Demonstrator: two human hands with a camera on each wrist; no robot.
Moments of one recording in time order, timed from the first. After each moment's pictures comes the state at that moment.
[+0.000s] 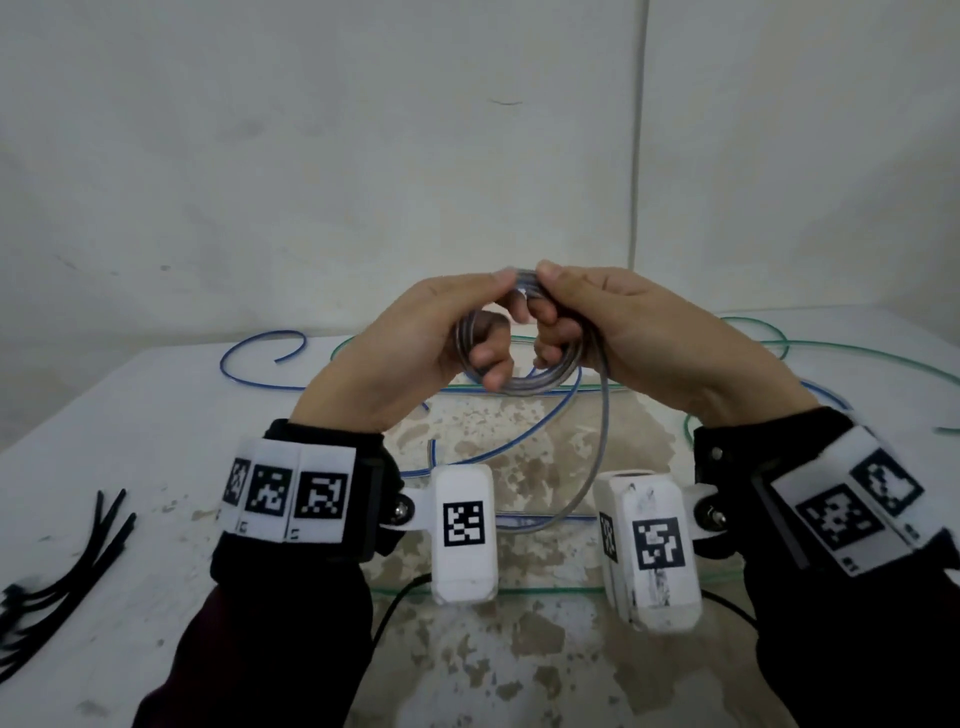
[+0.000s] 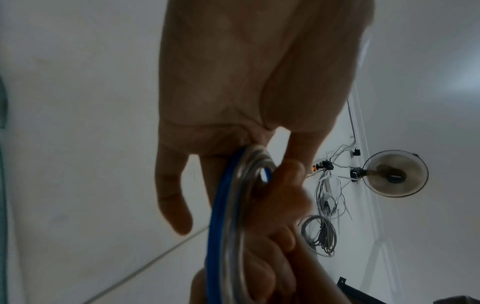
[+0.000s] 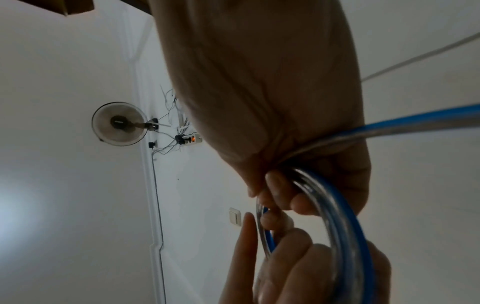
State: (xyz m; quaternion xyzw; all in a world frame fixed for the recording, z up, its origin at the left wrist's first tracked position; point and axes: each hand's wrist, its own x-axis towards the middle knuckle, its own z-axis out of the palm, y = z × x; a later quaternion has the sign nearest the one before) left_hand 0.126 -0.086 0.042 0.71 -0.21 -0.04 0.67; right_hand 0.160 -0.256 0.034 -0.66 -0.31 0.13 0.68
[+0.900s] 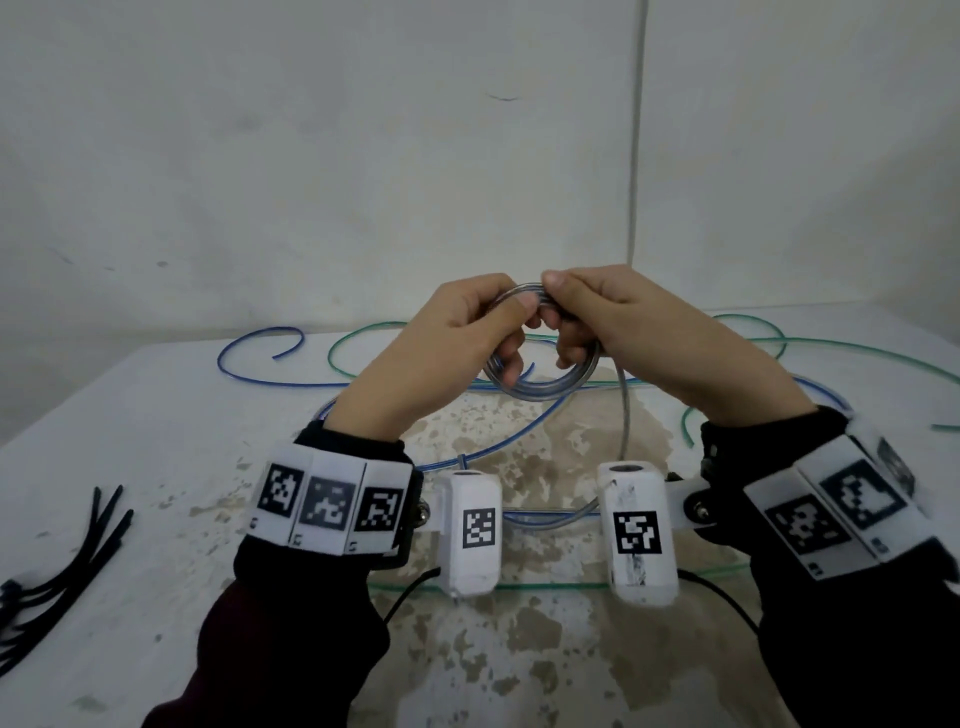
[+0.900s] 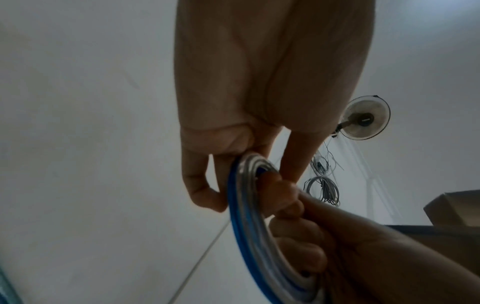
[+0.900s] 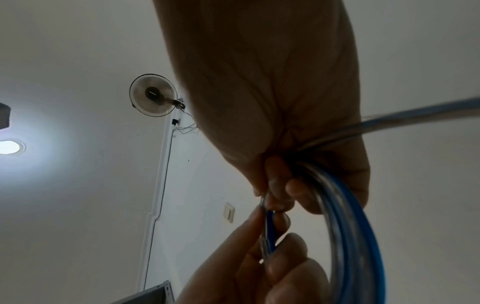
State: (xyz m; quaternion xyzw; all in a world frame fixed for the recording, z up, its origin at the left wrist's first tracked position) left_hand 0.135 -0.096 0.028 0.81 -0.21 0.08 0.54; right_hand 0.154 -0.260 0.039 -0.78 -0.28 0.02 0.55
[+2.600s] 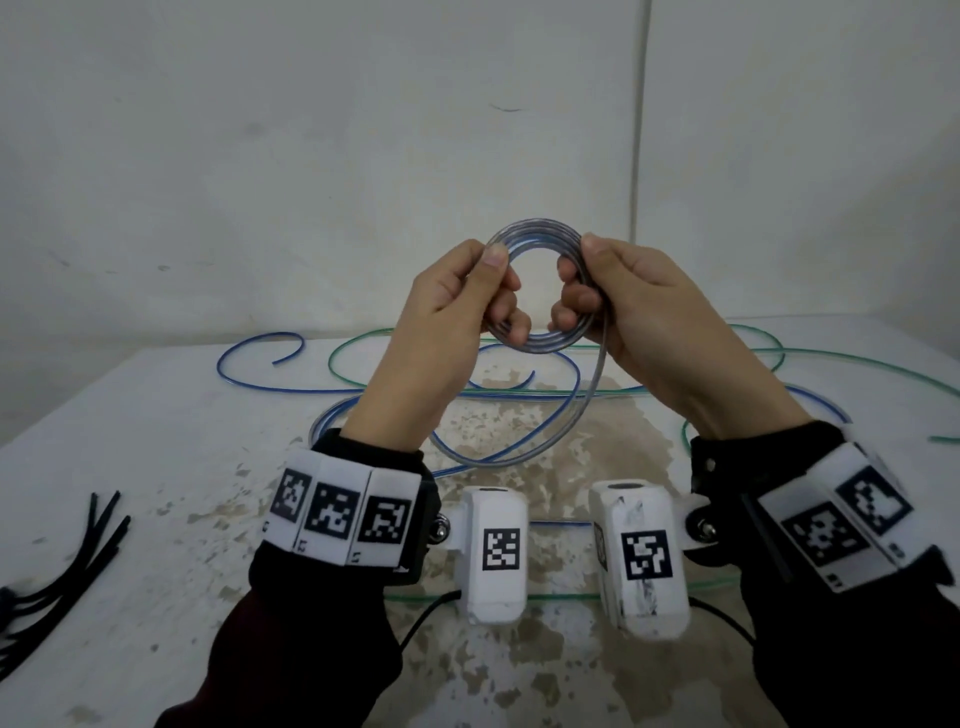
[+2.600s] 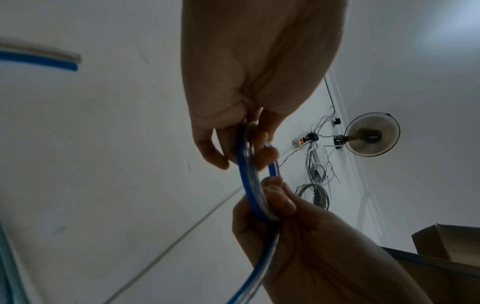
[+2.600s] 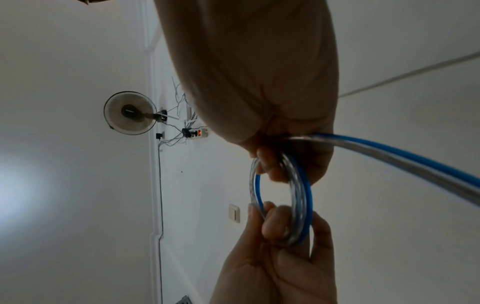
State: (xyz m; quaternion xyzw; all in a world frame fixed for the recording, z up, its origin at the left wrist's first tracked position) left_hand 0.139 -0.106 0.030 0.68 -0.20 0.18 0.69; right_hand 0.161 -0.253 0.037 -0.63 -0.26 -0.01 0.73
